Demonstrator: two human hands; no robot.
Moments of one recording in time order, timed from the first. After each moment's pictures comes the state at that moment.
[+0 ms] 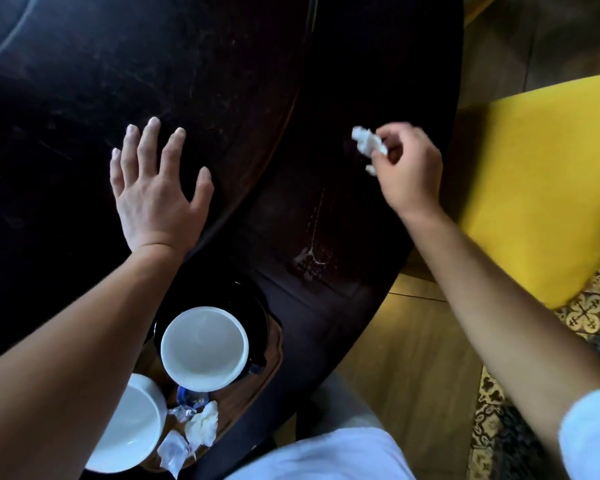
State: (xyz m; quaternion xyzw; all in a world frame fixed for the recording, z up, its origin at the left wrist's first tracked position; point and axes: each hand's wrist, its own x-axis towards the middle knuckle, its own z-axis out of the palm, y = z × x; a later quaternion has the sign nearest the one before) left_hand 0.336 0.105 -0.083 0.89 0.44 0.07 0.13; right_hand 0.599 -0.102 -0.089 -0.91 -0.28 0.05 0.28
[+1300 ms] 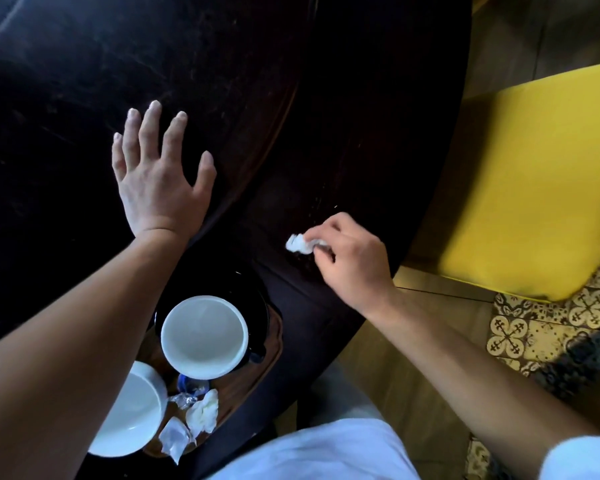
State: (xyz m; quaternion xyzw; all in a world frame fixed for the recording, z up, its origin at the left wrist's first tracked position) left_hand 0.341 0.106 -0.084 0.88 0.44 0.07 0.13; right_hand 0.464 -0.145 -0.084 -0.85 -0.43 0.15 0.25
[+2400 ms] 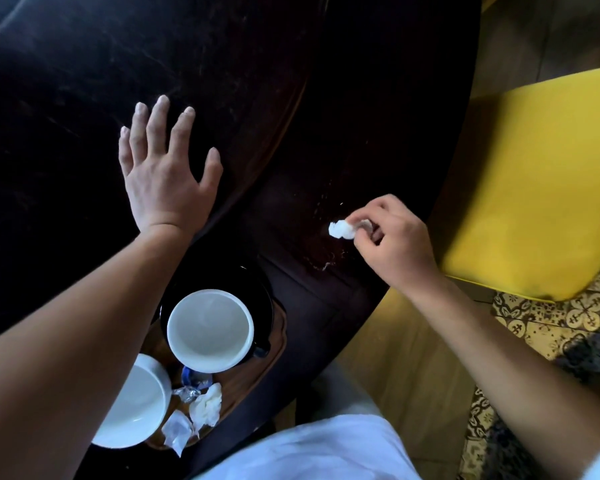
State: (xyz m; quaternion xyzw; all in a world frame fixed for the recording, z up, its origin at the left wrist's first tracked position) left_hand 0.338 0.105 -0.082 0.89 0.44 0.07 0.13; right_hand 0.508 -0.164 -0.072 -0.87 -0.39 0.17 0.26
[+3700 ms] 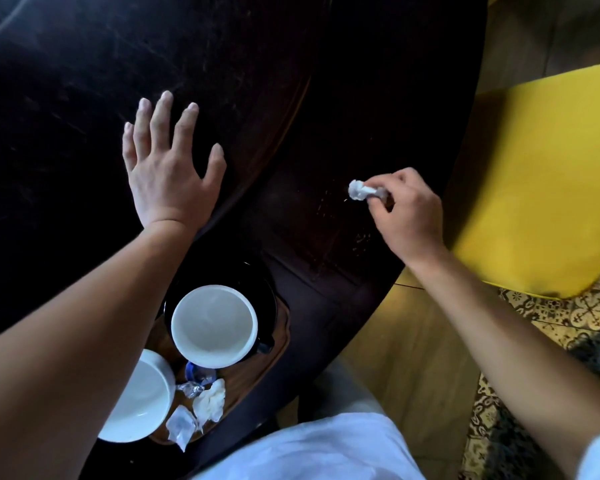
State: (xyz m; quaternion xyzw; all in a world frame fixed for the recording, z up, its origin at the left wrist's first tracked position) left_hand 0.336 0.106 -0.084 0.89 0.44 0.07 0.13; right_hand 0.535 -0.148 -0.088 -0.90 -0.36 0.09 0.21
